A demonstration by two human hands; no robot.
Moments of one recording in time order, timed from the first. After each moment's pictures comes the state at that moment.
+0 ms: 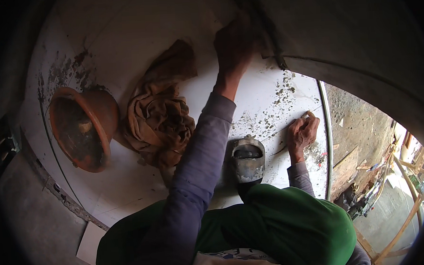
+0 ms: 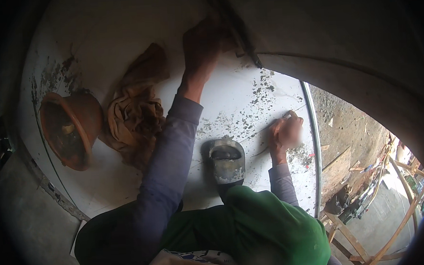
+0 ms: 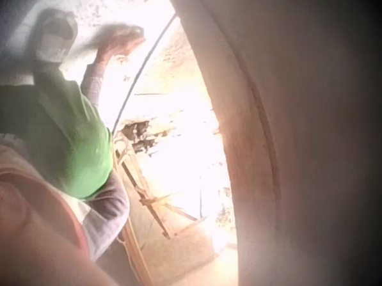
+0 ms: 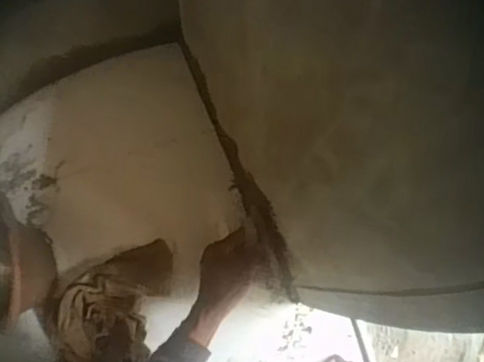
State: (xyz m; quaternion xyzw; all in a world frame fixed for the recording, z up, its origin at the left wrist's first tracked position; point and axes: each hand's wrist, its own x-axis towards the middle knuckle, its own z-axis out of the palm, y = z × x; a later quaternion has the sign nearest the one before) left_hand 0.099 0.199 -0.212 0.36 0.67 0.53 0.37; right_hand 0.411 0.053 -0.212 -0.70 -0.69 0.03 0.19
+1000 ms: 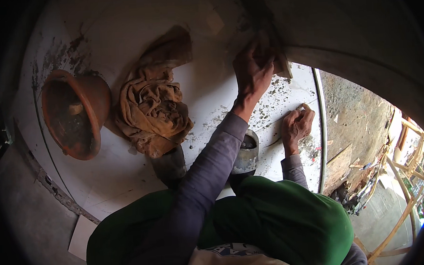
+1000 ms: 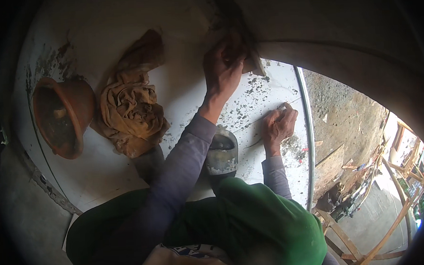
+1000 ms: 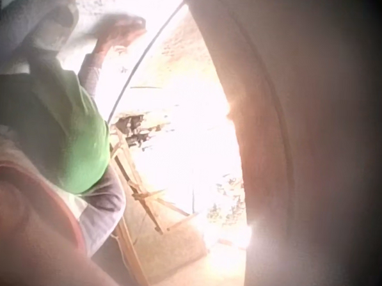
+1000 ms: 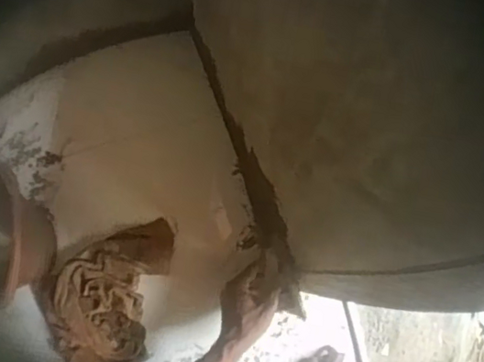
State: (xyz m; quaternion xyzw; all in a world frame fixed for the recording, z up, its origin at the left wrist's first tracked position) left_hand 0.179 0.134 -0.192 0.24 0.65 0.58 0.42; right_hand 0.407 0.051 -0.213 -0.72 -0.68 0.04 0.17
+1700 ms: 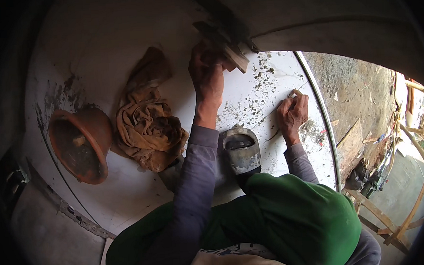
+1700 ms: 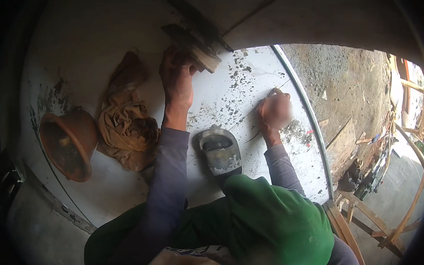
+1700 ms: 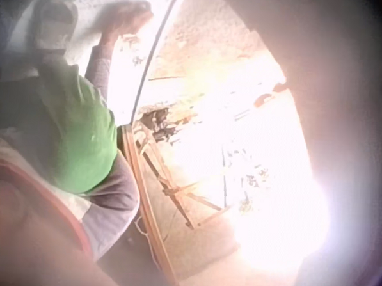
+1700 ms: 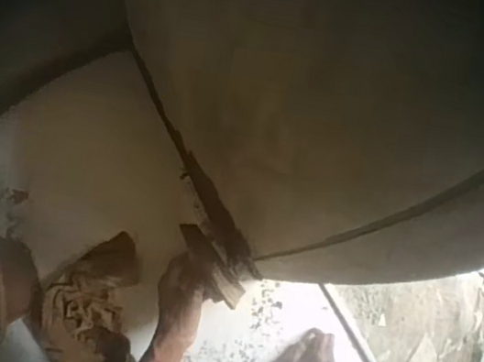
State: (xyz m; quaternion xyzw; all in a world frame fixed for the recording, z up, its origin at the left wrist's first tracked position) left_hand 0.137 0.118 -0.212 0.18 0.46 0.70 0.51; right_hand 0.415 0.053 -0.217 -0.72 -0.67 0.04 0.19
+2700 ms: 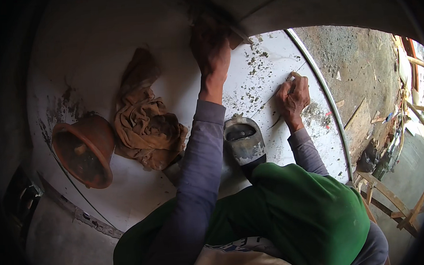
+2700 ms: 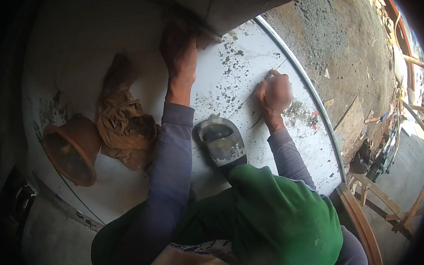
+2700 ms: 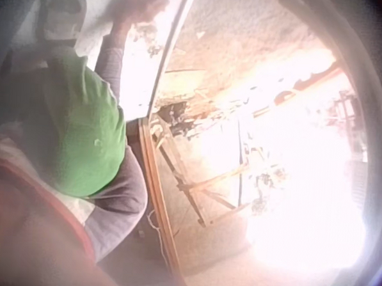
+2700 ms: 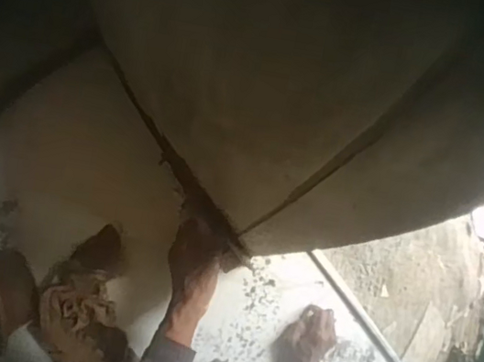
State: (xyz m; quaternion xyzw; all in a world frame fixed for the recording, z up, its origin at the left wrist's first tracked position) left_hand 0.163 0.163 -0.205 0.32 0.61 0.59 0.42; right_hand 0.422 0.053 -0.223 -0.73 -0.66 0.04 0.19
